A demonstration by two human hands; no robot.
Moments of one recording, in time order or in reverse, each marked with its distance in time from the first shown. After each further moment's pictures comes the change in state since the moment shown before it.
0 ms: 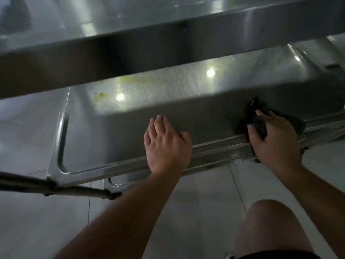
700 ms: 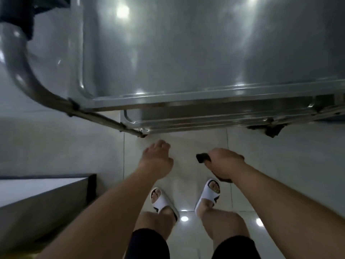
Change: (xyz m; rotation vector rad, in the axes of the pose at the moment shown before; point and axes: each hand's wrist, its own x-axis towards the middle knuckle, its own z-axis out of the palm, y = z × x) left_hand -0.147 -0.070 -0.223 0.074 -0.801 -0.088; right_hand -0.091 -0.201 -0.180 -0.224 -1.287 -0.082
